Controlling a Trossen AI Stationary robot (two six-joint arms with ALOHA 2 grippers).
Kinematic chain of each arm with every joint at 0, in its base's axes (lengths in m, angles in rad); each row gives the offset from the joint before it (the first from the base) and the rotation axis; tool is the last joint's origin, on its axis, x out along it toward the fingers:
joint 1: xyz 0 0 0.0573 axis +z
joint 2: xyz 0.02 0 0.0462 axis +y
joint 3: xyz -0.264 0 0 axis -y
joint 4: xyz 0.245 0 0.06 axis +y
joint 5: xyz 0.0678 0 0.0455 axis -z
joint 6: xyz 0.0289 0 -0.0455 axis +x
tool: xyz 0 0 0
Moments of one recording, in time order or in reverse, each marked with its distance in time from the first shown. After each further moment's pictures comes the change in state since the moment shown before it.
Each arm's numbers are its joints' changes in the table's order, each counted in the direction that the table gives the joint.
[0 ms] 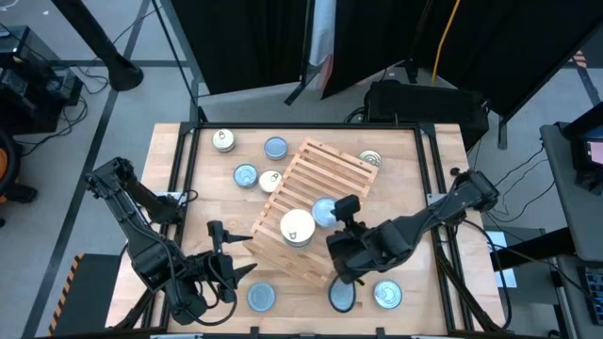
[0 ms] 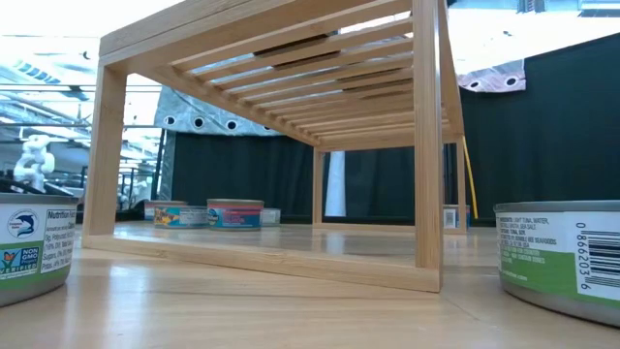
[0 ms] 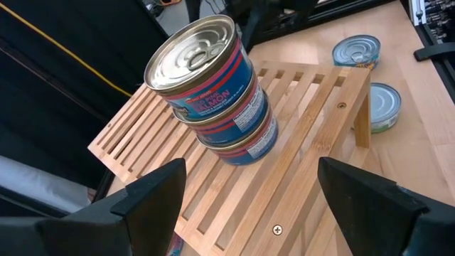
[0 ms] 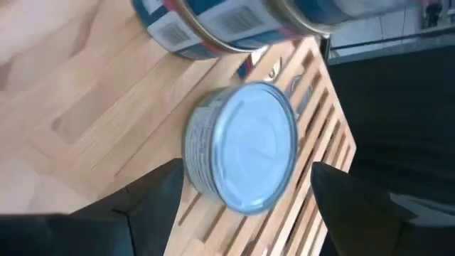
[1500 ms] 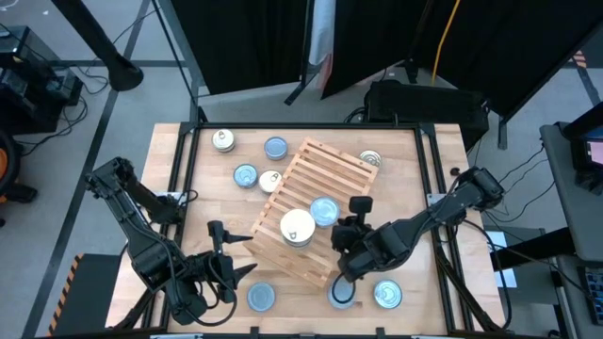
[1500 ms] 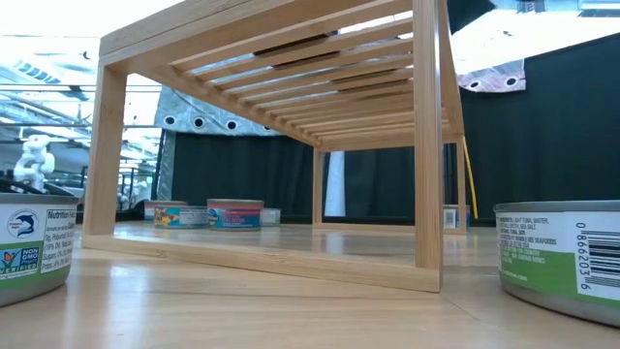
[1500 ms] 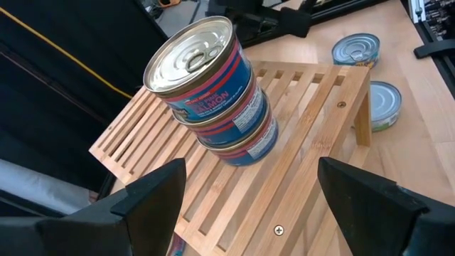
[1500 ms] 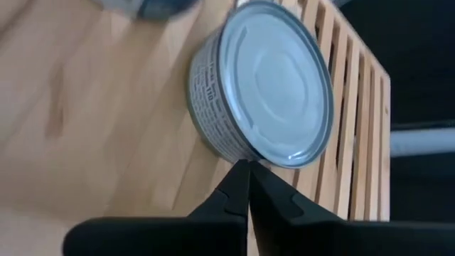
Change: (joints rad) left arm 0.000 0.000 0.000 -0.005 0.000 0.019; right arm -0.009 -0.041 -0.199 -0.107 0.028 0.365
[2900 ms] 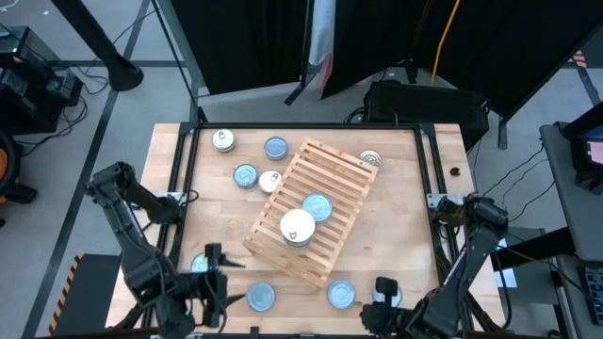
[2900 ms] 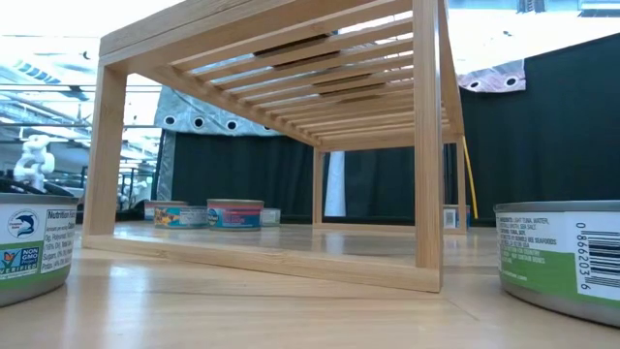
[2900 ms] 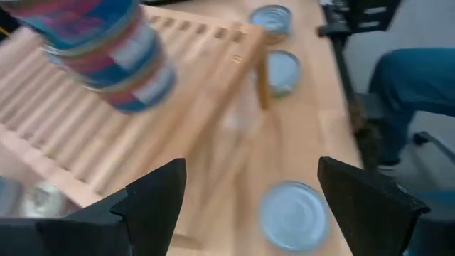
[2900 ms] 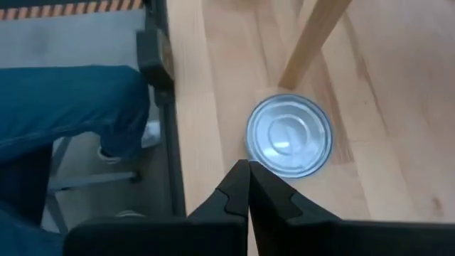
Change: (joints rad) left arm -0.109 0.051 0.000 -0.015 0.225 -0.248; right arm 0.467 0.190 0.147 -0.147 -0.267 0.683
